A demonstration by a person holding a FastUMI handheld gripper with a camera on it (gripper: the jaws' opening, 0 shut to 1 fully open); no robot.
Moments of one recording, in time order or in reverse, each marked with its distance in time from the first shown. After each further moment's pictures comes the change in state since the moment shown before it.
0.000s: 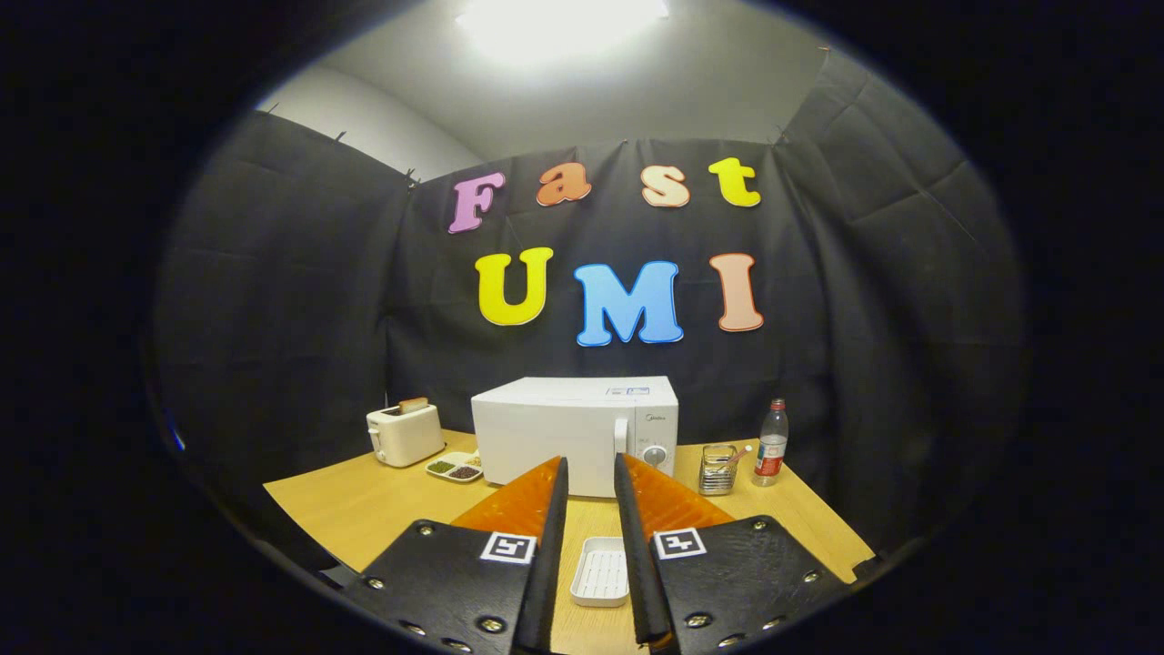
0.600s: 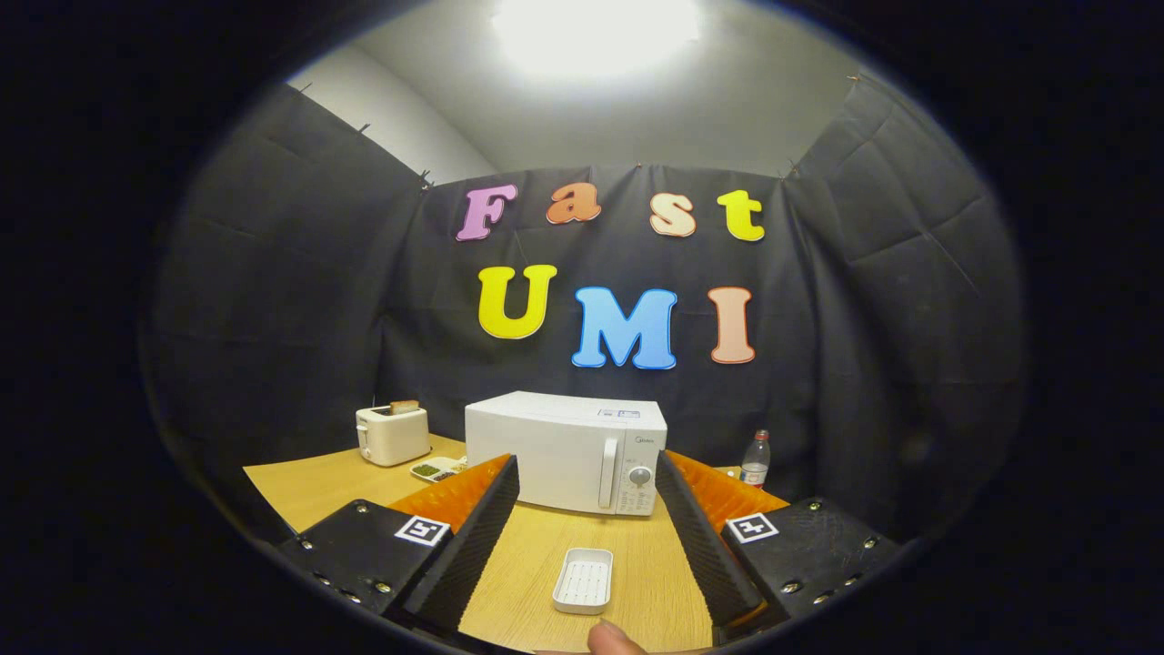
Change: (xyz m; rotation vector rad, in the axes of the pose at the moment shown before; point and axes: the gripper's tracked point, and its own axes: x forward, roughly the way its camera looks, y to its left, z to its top) arm -0.009 -0.004 0.022 -0.053 -0.069 -0.057
